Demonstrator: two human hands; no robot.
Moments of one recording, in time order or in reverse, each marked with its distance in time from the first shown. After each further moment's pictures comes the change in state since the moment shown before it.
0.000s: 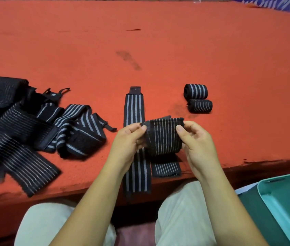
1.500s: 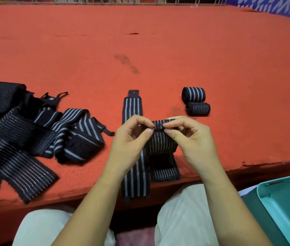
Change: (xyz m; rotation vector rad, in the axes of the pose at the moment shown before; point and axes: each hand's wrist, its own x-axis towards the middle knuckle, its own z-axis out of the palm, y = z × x) left_hand -0.017 0.023 0.011 0.213 -0.056 0.450; right_hand -0.003 -0.034 0.014 -0.304 -0.139 -0.328
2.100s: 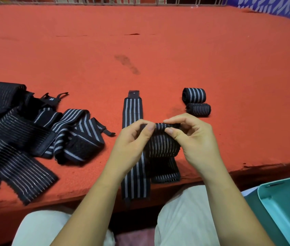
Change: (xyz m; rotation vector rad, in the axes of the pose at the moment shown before) left_hand 0.000 0.005 -0.003 0.098 -0.076 -0.073; right_hand 0.003 -0.005 0.001 0.038 -0.029 -0.001
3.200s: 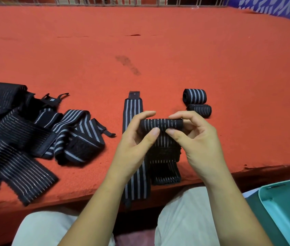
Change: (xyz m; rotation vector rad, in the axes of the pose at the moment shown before) left_hand -0.002 -0.005 0.008 -0.176 0.017 0.050; right_hand -0.007 -0.013 0.000 0.113 0.008 0.017
